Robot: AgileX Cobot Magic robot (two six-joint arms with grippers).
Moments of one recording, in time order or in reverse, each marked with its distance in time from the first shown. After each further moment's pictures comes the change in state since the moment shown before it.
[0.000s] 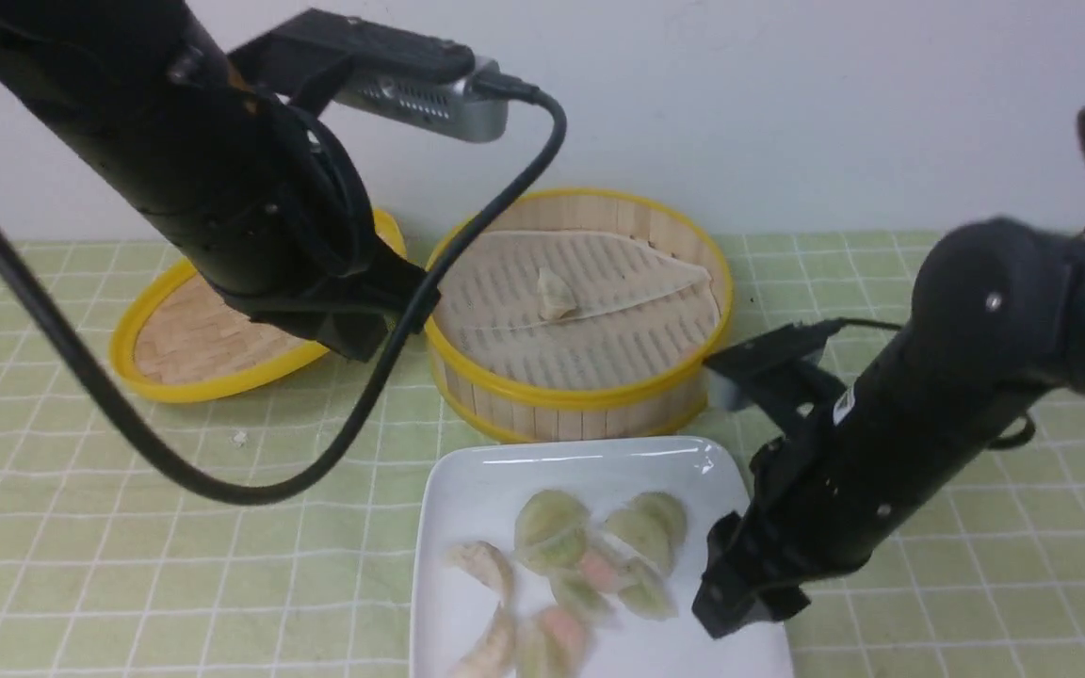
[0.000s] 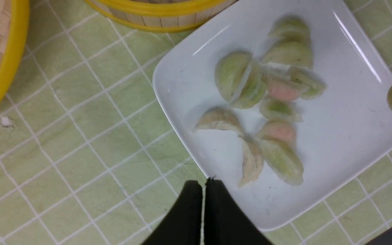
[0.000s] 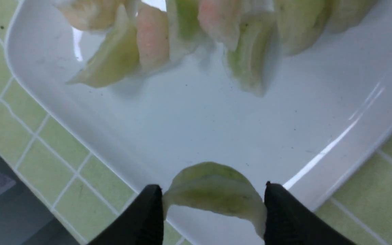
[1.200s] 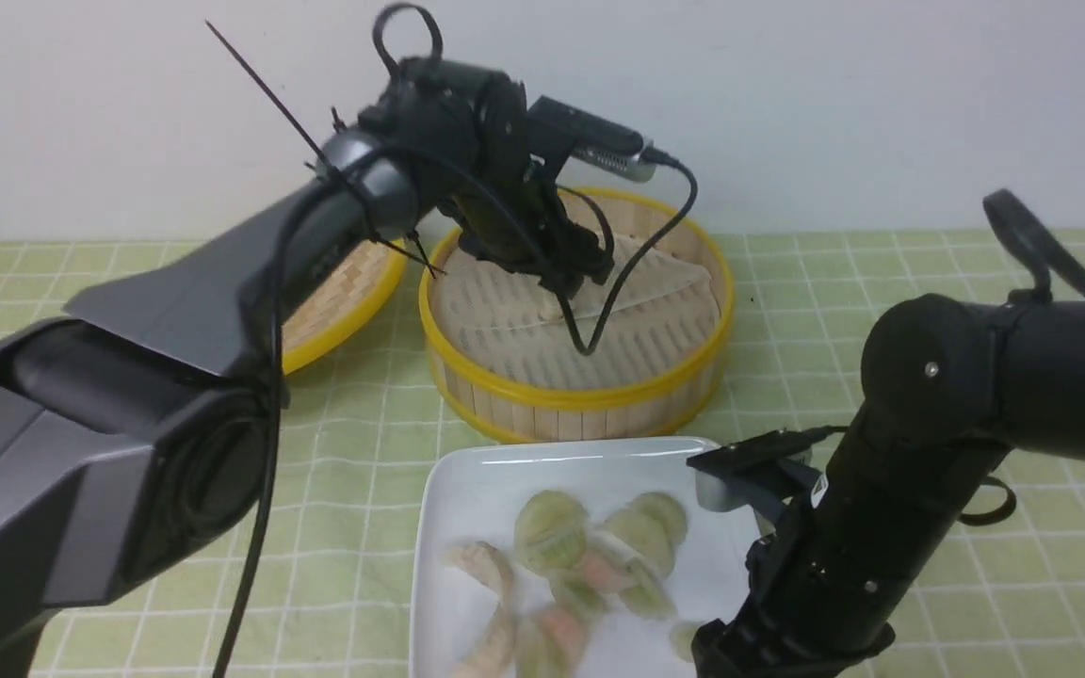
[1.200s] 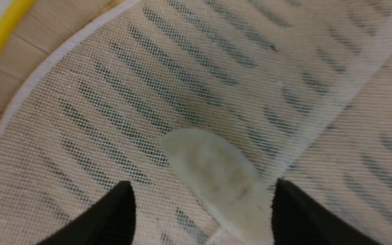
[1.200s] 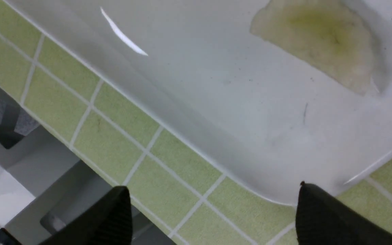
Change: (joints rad) right arm 0.030 0.050 0.025 0.022 0.162 0.075; left arm 0.006 0.929 -0.780 0.108 -0.339 0.009
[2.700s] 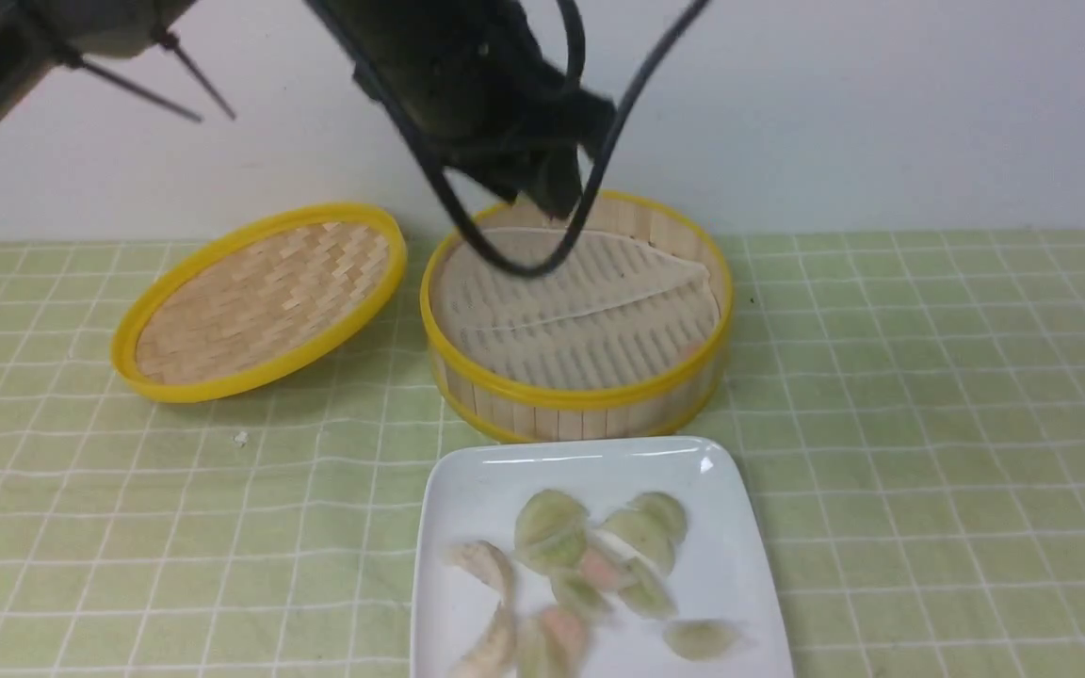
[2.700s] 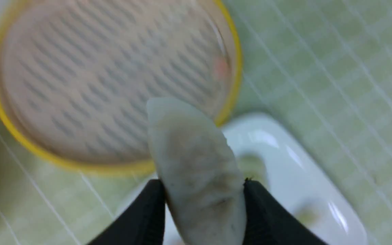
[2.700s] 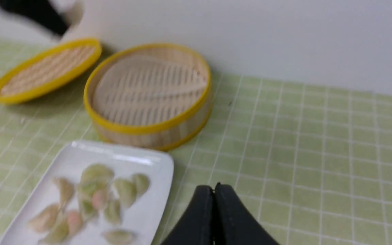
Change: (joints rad) right arm 0.000 -1.318 0.006 -0.727 0.056 0.645; left arm -0.083 -0.647 0.402 -0.175 0.341 -0.029
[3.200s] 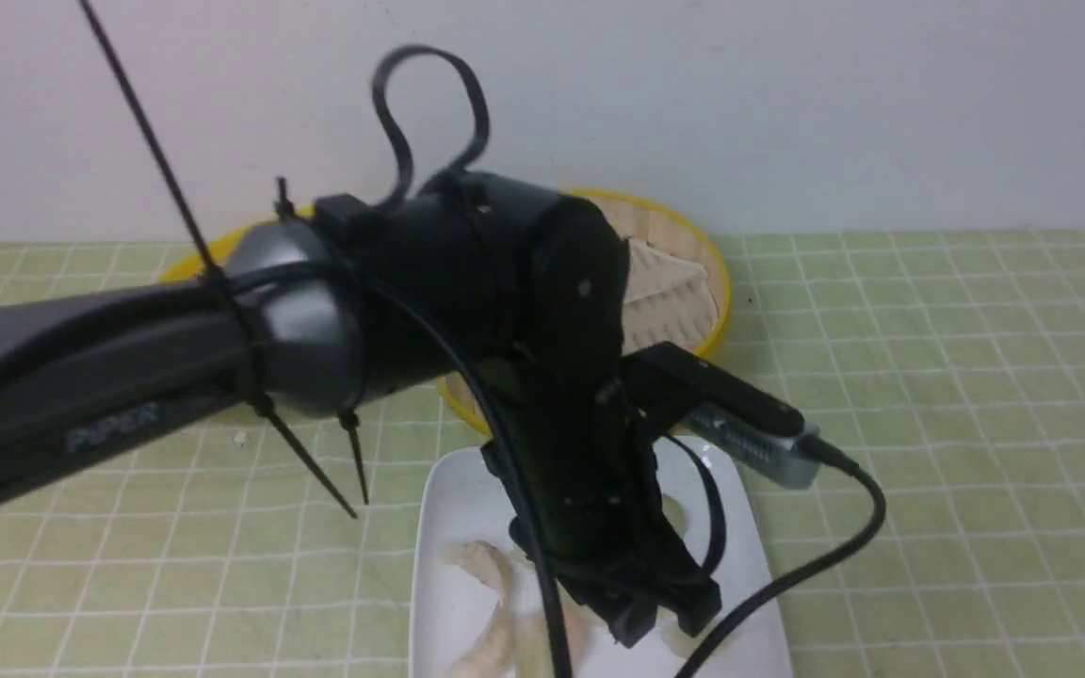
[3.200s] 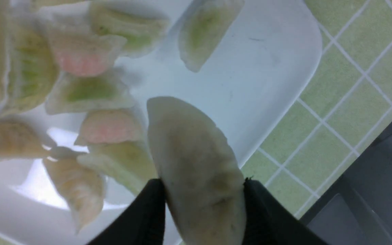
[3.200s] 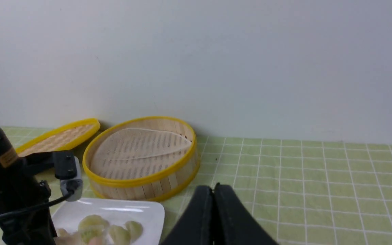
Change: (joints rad) right arm 0.000 -0.251 0.069 -0.037 0.008 0.010; left arm -0.271 0.023 0.455 -0.033 -0.138 0.031
